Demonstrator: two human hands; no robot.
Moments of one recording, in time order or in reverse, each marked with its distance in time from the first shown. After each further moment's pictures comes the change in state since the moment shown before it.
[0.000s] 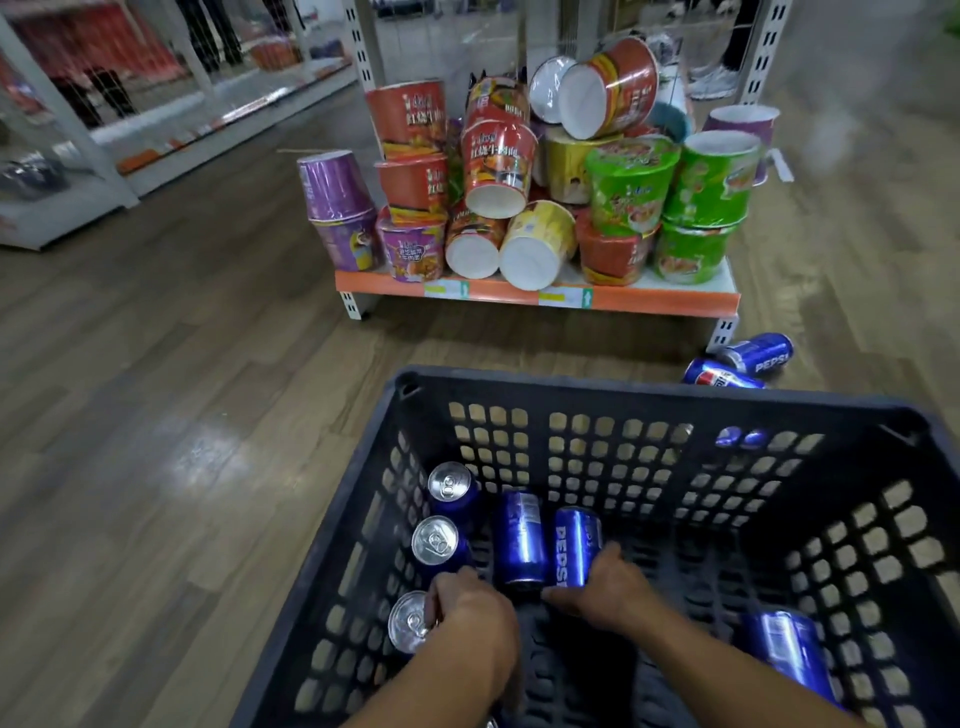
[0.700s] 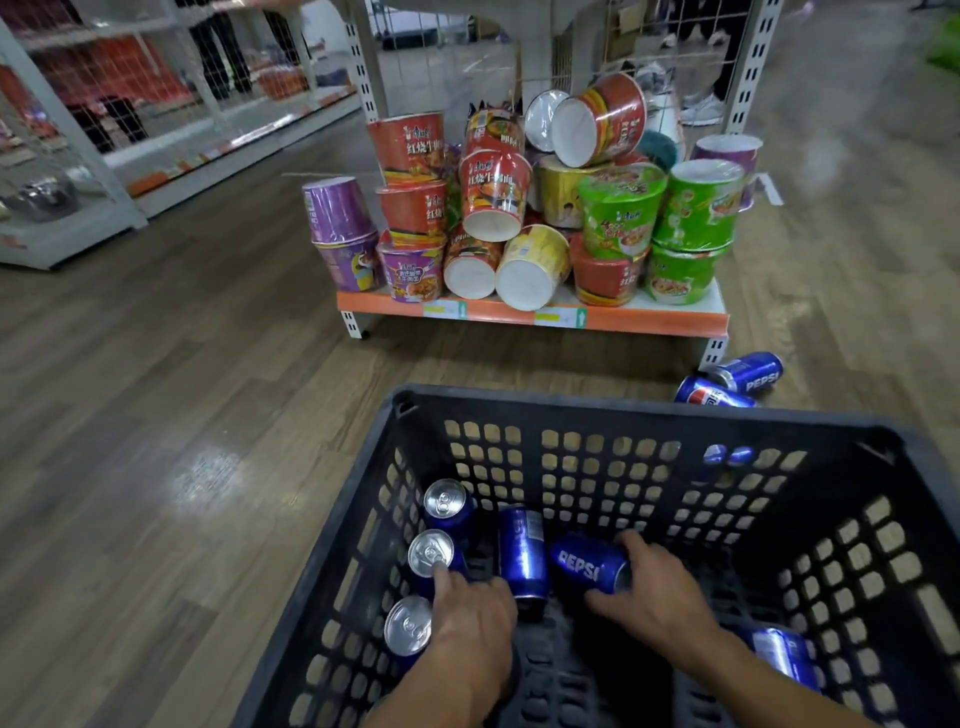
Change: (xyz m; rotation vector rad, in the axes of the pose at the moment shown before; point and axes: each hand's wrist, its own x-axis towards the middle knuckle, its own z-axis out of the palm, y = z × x) left_hand -0.018 -0.001 -0.001 0.021 0.350 -0.020; right_hand -0.007 0.034 -0.040 -0.123 0.281 -0.265
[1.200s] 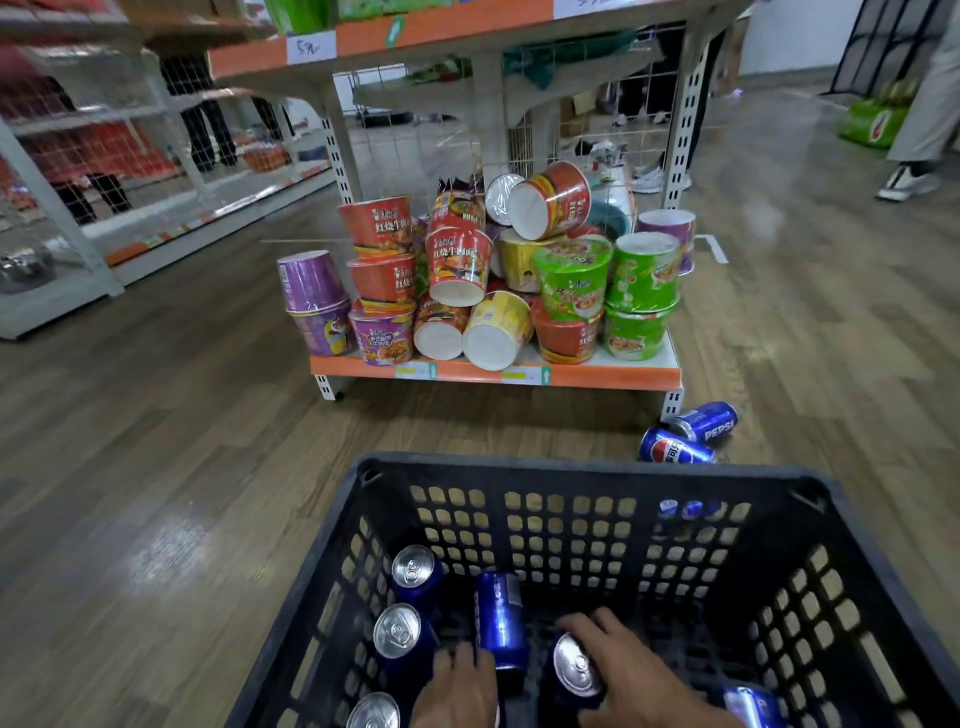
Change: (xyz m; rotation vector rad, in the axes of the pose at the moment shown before) left_hand 0.021 0.031 0.039 -0.403 0.454 -0.122; right_hand -0.002 0.016 -0.008 -0.051 -0.245 -0.338
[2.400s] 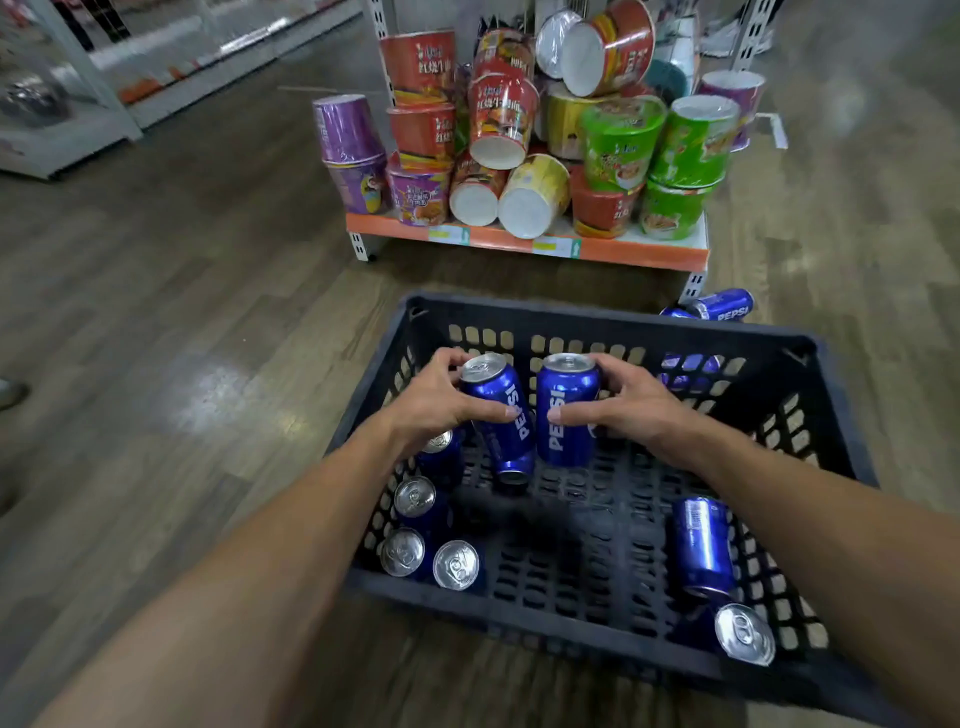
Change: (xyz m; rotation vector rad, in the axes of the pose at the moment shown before) left_hand -0.004 -0.060 -0.151 -1.280 -0.188 -0.172; right_hand -0.044 -0.086 -0.095 0.744 0.130 0.041
